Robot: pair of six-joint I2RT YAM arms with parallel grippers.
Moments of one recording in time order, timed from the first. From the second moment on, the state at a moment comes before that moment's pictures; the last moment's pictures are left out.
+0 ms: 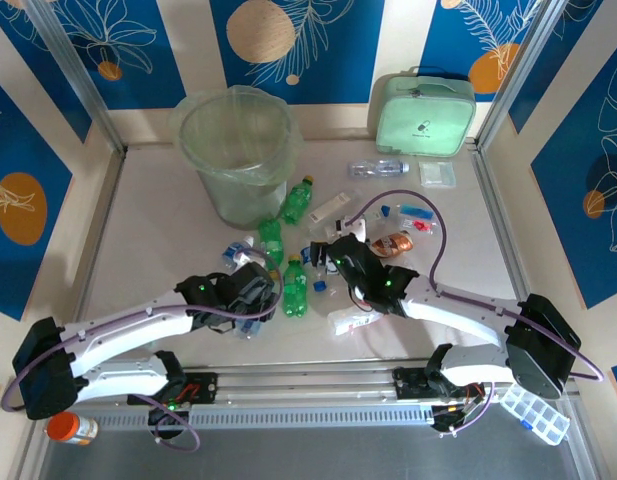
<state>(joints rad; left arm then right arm) -0.99 1.12 0.73 -0.74 -0.33 -0.63 0.90 1.24 0.72 -0.08 0.50 0.57</state>
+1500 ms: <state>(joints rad) -0.99 0.95 0.52 -0.50 -0.20 -0.69 0.88 1.24 0.72 -0.10 0.50 0.60</state>
